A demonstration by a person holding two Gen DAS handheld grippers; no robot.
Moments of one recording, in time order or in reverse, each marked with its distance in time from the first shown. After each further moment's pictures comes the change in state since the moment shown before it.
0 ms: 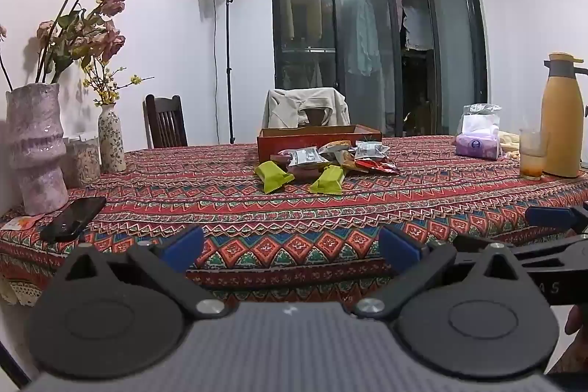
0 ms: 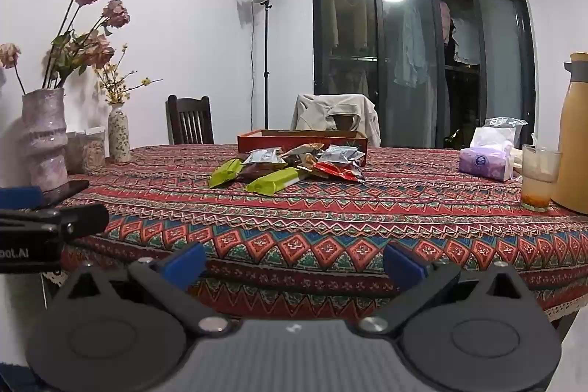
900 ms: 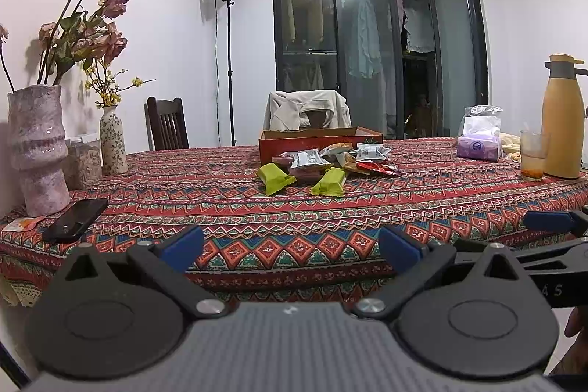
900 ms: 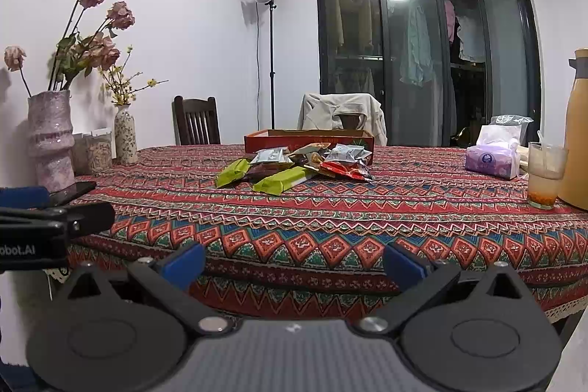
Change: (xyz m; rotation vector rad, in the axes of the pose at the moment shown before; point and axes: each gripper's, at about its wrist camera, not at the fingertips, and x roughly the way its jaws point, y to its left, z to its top) left arm -0.003 0.002 0.000 -0.006 -0.008 0.002; right arm -0.001 0.001 -0.001 -0.002 0.002 0.028
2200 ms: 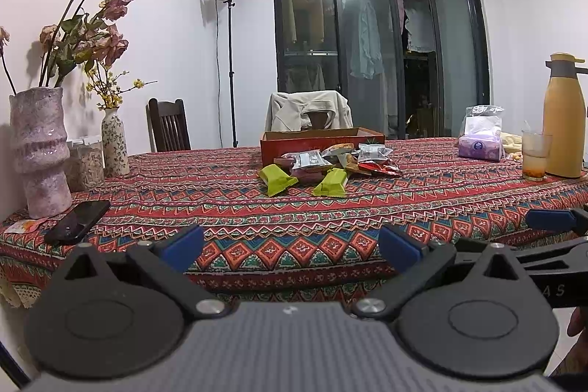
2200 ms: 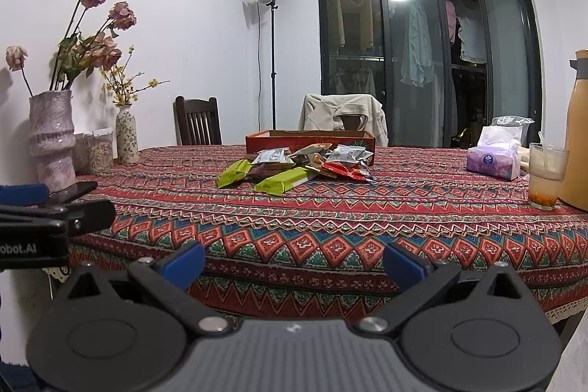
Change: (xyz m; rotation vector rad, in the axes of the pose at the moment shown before) left arm -0.001 0.000 0.002 0.003 -0.001 0.005; right arm 0.000 -0.001 -0.001 -0.002 -0.003 0.005
